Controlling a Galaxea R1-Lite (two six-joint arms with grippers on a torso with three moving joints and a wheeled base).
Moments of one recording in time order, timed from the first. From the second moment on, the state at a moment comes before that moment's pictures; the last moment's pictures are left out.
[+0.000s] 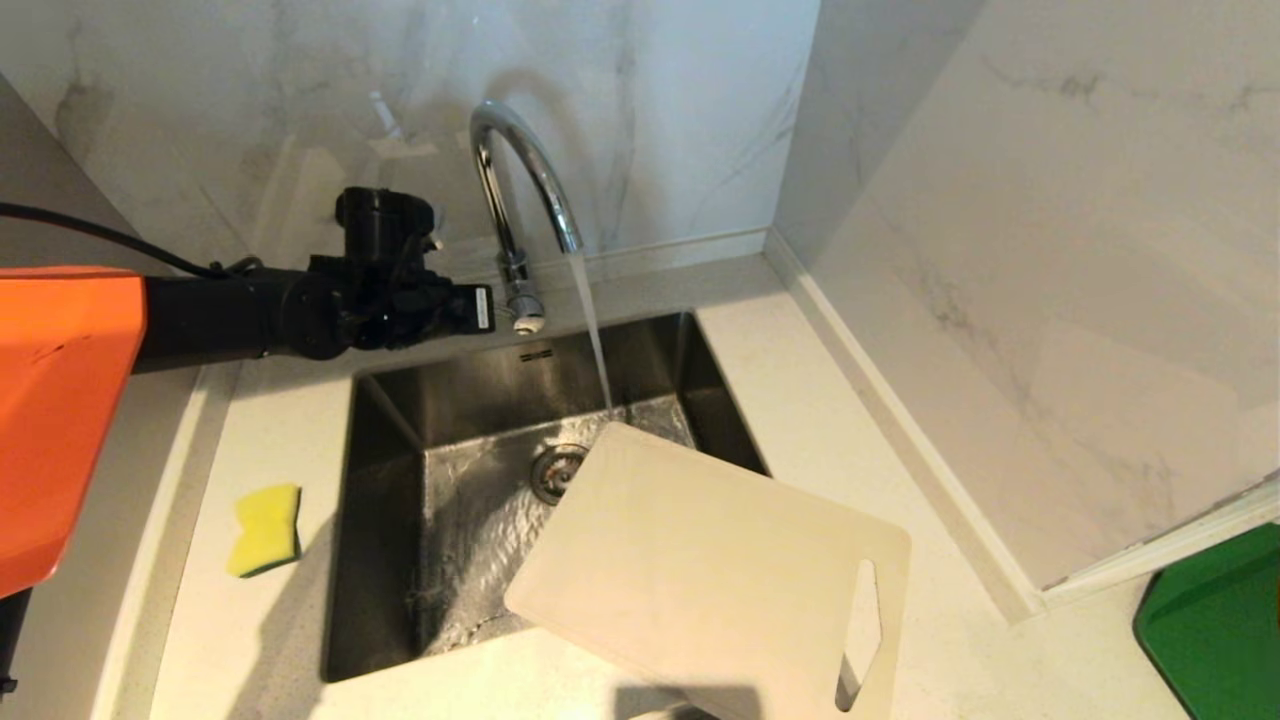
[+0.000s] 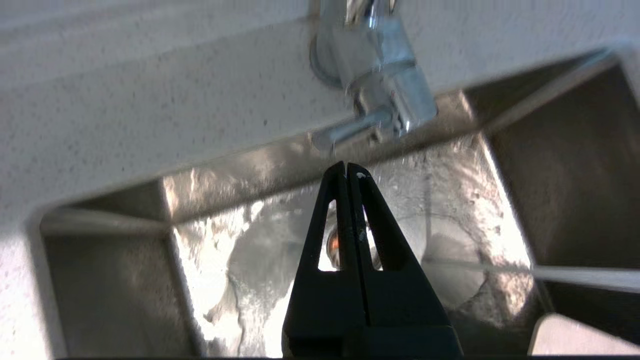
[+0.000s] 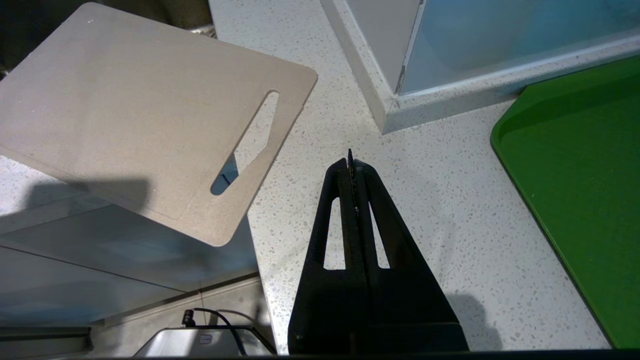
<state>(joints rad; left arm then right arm) -0.32 2.28 -1.98 0.01 0.20 -0.13 -0.01 0.00 0.00 0.00 0.00 0.01</state>
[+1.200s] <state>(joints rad) -0.30 2.35 -1.99 -0.20 0.20 -0.01 -0.01 0.00 0.00 0.00 0.00 0.01</state>
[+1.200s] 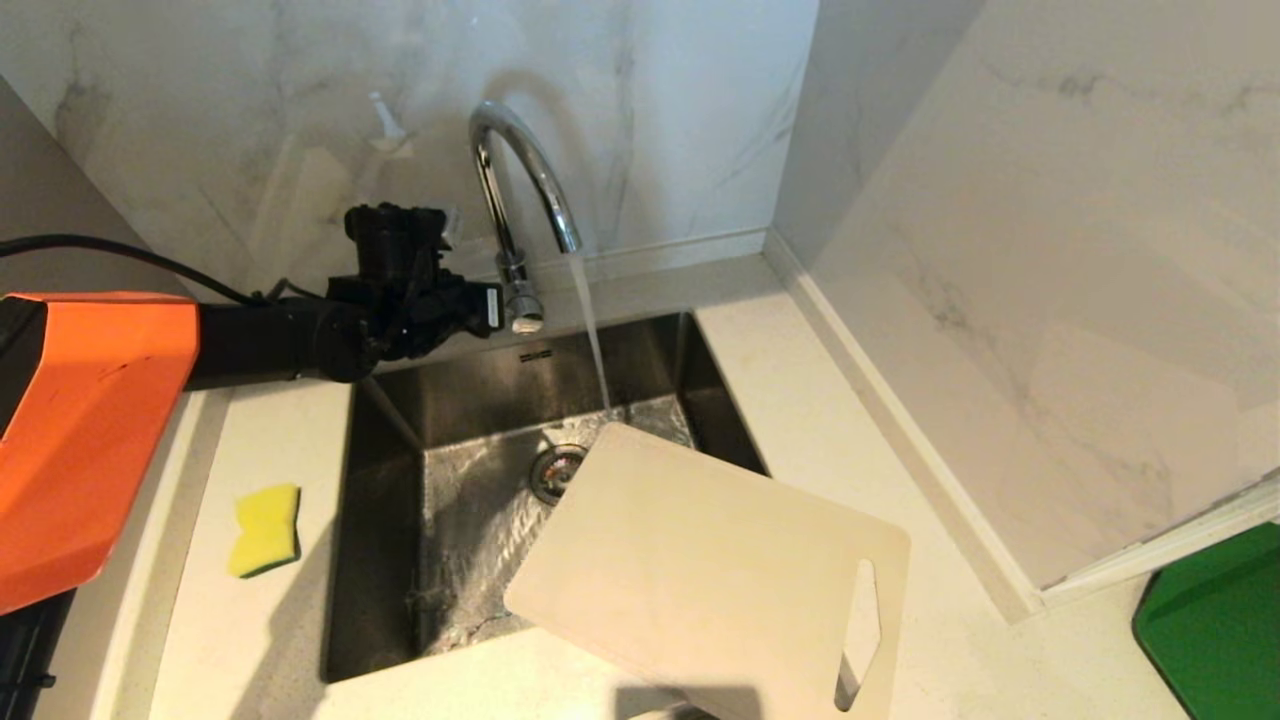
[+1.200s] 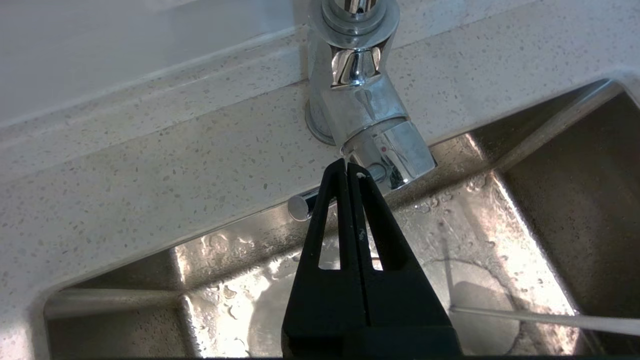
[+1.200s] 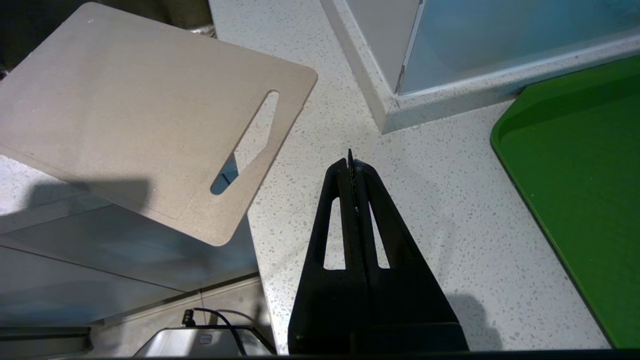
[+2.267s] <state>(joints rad) -0.31 2.24 -2.00 -0.04 0.12 -0.16 -0.01 0.00 0.00 0.00 0.00 0.01</state>
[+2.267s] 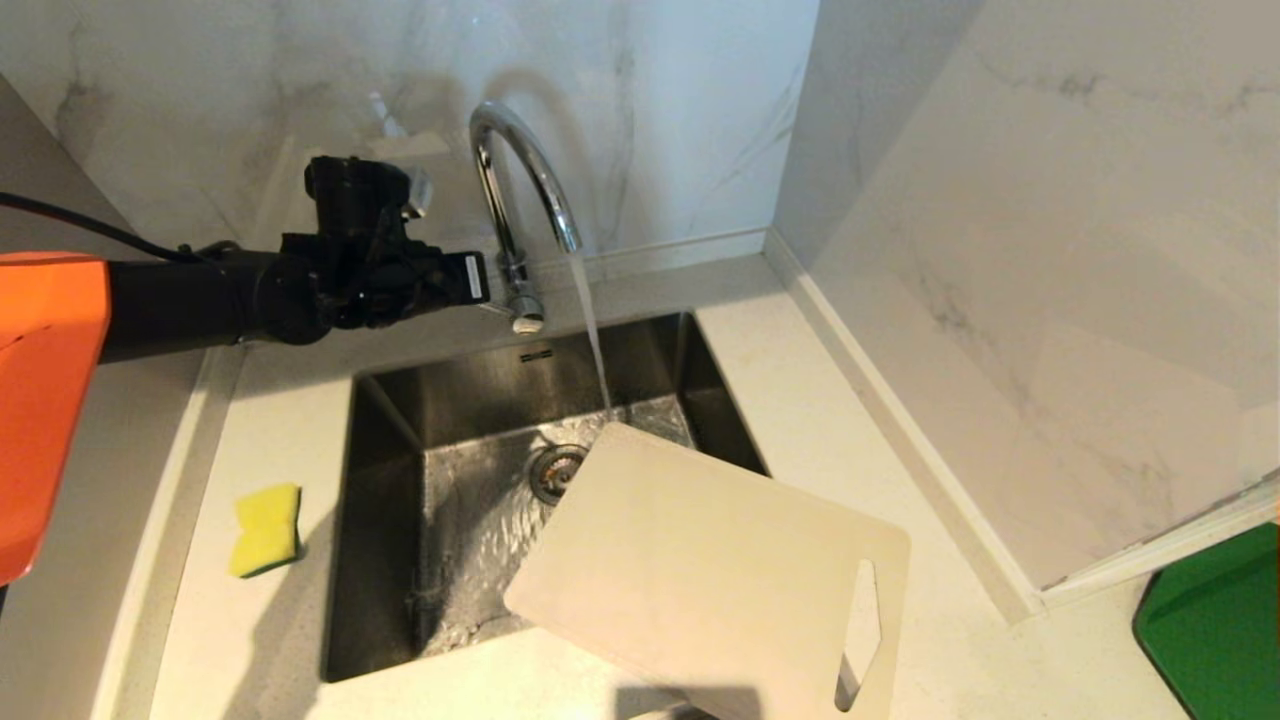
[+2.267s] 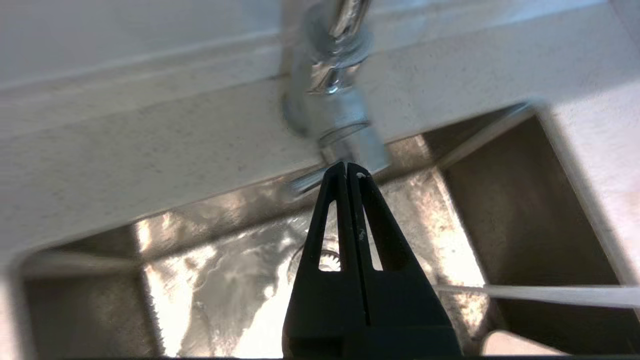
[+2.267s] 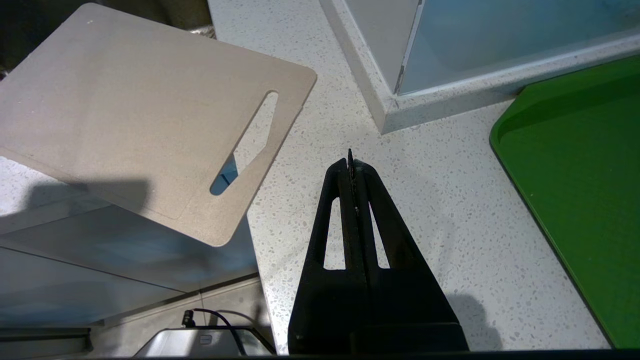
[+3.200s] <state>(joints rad) -0.31 2.25 -2.00 0.13 0.15 -0.16 -0.01 0.00 0.00 0.00 0.00 0.01</state>
